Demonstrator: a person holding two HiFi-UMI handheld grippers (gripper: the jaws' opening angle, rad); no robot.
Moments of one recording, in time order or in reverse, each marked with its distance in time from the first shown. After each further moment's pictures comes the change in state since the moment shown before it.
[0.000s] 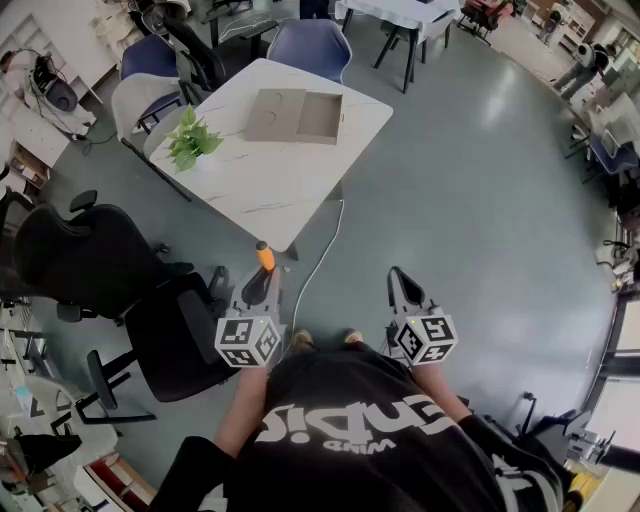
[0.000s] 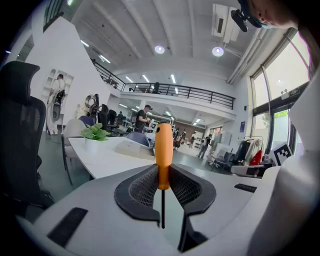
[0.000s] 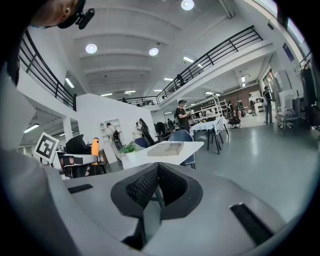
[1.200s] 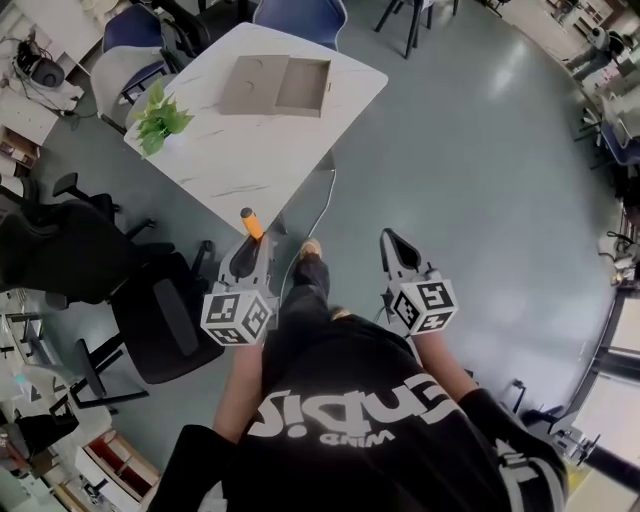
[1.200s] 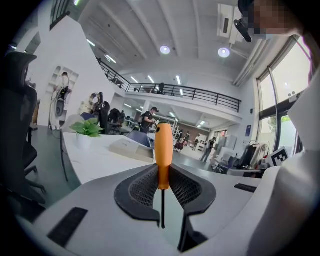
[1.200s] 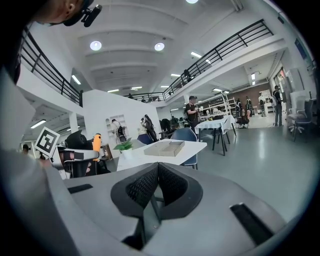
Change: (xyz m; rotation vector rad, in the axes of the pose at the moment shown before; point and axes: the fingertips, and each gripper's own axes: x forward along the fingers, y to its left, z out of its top) left arm 0.088 -0.011 0.004 -0.048 -0.029 0.037; right arm 0.073 -0.066 0.015 -0.054 0.027 0.081
